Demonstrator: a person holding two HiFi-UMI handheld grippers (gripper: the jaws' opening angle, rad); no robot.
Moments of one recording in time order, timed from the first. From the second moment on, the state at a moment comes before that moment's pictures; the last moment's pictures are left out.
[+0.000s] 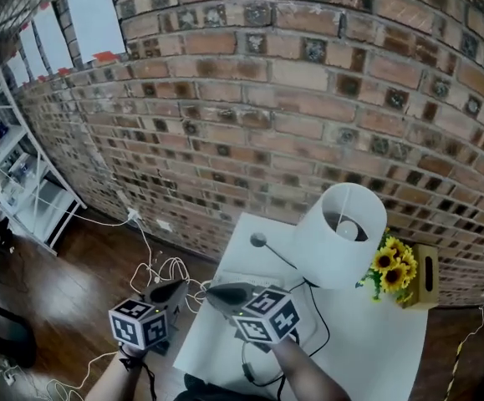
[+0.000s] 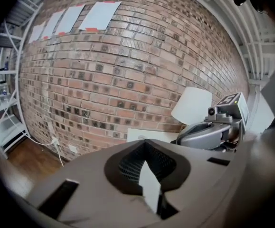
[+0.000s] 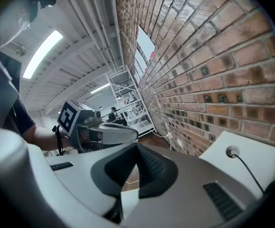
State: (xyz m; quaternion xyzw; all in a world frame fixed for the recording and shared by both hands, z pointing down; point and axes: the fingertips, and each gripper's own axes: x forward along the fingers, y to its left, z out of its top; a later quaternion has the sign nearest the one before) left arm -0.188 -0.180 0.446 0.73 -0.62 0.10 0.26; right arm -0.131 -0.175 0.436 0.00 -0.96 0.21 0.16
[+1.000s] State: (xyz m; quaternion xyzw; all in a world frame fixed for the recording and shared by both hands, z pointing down) left arm -0.418 0.115 0.418 0.64 -0.73 0.02 0.24; right arm -0.369 0.135 0.397 -0.20 -0.94 0.18 0.21
